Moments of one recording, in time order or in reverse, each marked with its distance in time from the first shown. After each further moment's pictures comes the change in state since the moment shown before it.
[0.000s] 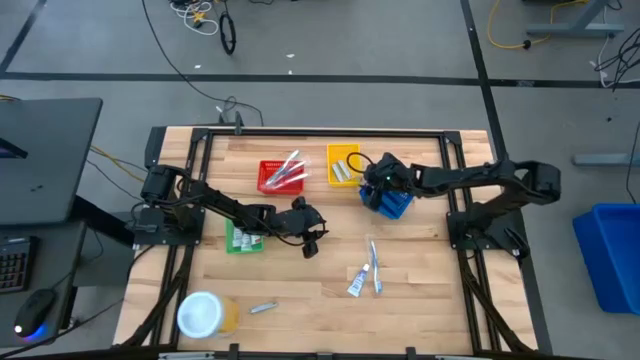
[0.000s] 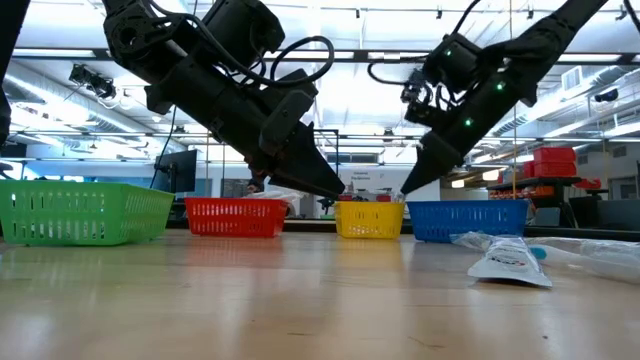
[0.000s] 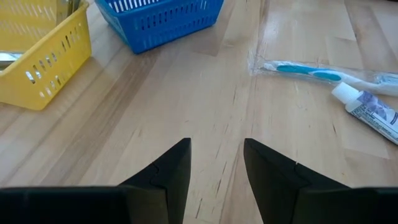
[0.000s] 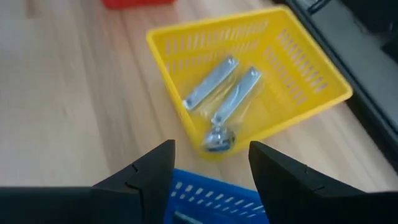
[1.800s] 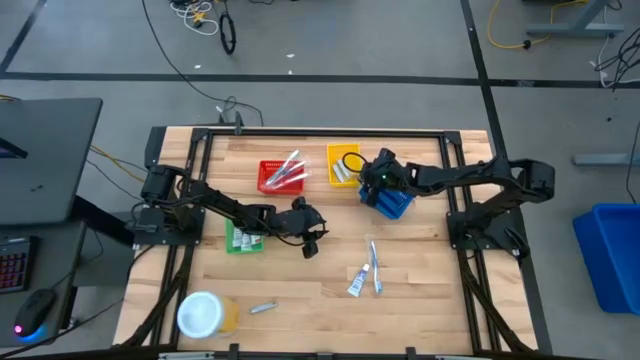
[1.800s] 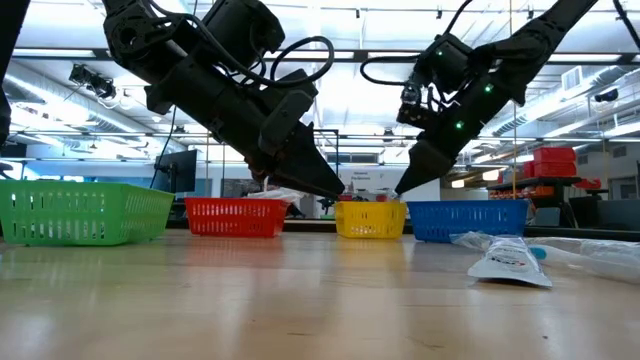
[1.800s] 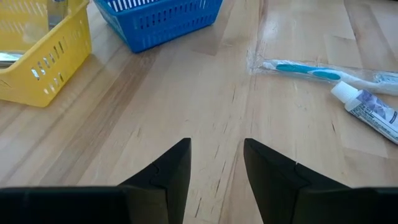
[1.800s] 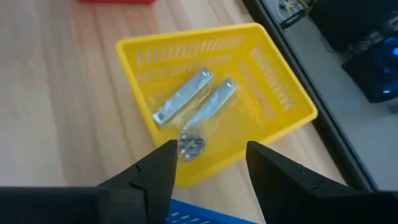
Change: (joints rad) left arm 0.000 0.000 0.000 -0.002 0.003 0.000; right arm -0.003 0.050 0.041 0.019 0.098 -0.108
